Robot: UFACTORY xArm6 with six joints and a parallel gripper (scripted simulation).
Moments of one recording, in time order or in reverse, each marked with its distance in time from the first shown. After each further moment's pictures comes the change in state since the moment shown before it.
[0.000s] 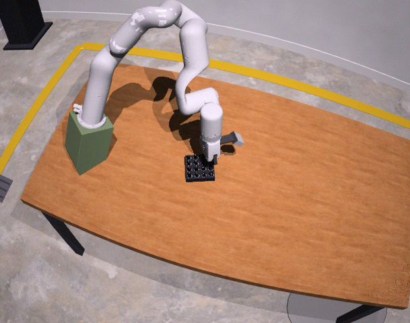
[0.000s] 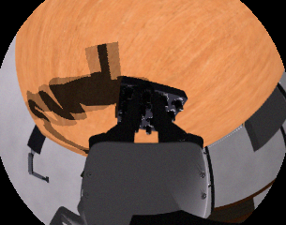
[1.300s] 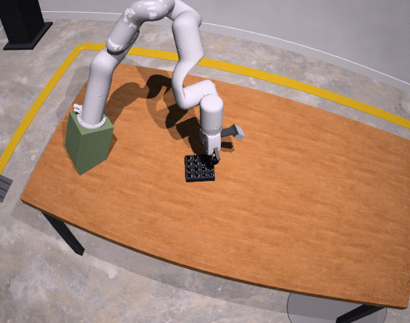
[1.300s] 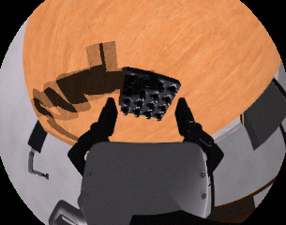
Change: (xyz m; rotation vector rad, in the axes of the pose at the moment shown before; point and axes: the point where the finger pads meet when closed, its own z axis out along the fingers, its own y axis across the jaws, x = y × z) arm 0.000 0.000 -0.041 0.000 0.000 0.000
